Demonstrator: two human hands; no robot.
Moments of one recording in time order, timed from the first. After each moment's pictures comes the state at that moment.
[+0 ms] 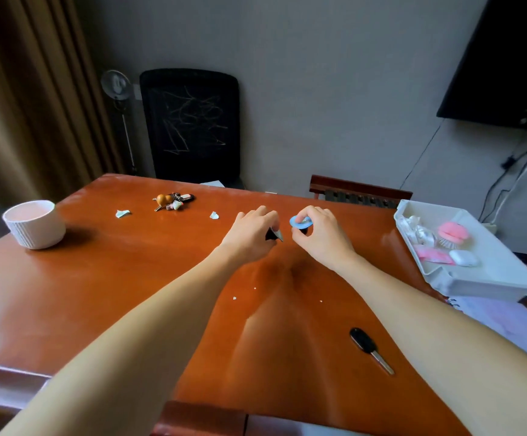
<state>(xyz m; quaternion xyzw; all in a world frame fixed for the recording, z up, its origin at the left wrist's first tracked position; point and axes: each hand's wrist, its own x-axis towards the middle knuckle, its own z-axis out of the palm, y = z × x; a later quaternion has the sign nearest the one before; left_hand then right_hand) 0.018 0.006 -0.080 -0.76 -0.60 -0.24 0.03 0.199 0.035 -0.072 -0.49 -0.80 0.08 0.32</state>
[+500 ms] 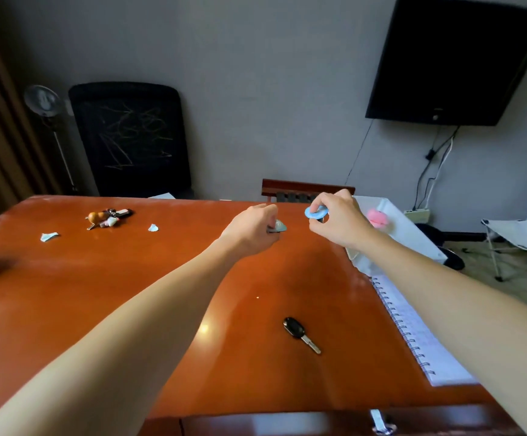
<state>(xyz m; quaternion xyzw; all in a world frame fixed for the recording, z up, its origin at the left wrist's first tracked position) 0.143 0.015 -0.035 -0.80 -0.54 -0.25 -0.03 0.359 0.034 -0.018 -0.57 -0.77 0.08 0.28</state>
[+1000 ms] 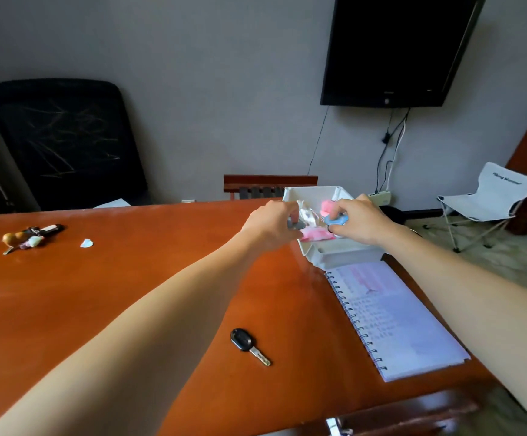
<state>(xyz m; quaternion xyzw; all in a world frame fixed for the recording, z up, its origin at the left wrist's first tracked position) 0.279 0.050 -0.027 -0.84 -0.50 -0.21 -0.09 0.501 0.051 -0.026 -0.68 -0.70 0.09 0.18</state>
